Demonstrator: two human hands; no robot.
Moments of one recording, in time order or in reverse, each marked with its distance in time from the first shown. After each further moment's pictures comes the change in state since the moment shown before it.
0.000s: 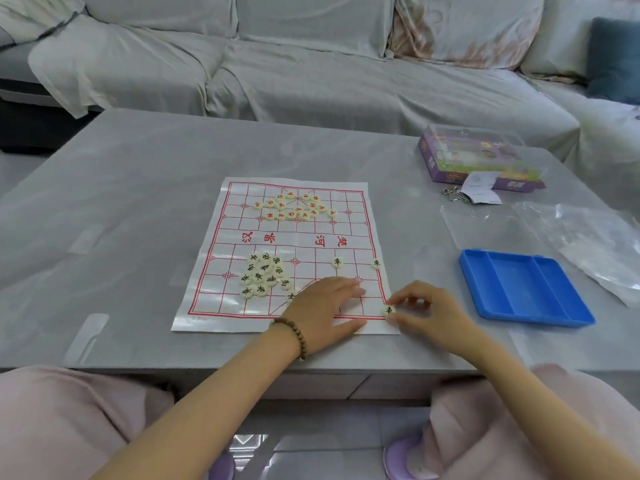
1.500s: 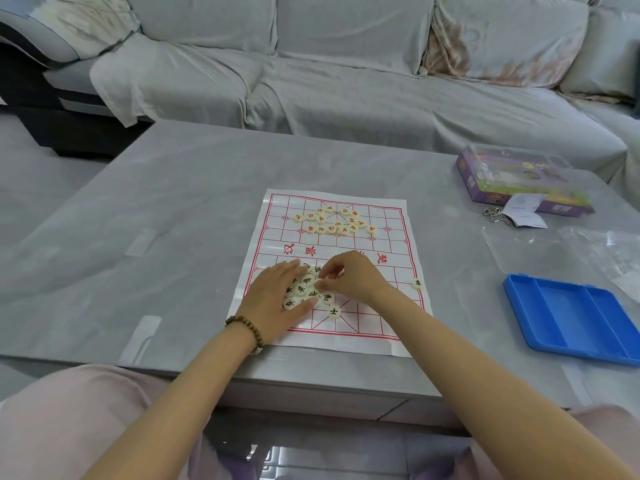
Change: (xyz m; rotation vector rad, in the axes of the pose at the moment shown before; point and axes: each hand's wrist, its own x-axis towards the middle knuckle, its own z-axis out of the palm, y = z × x) left_hand -0.052 -0.094 -0.043 -0.071 0.203 -0.332; right_hand 0.121 -0.121 0.094 -0.091 -0.153 0.013
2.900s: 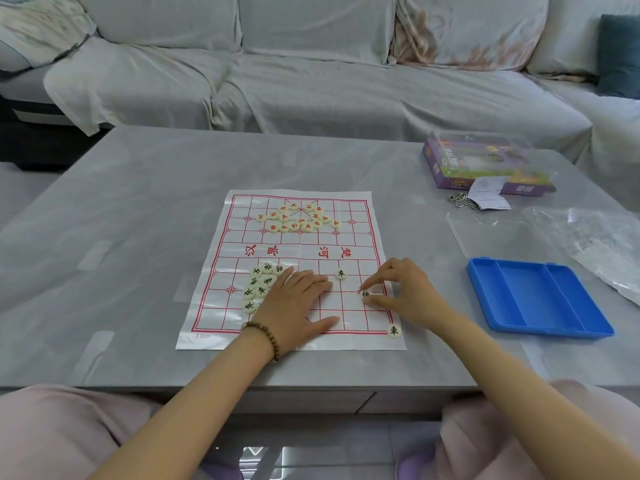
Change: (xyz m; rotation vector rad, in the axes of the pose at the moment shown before) left_hand 0.022 0.064 0.038 0.405 -0.137 0.253; right_hand -0.073 0.093 -0.066 -0.184 0.115 0.017
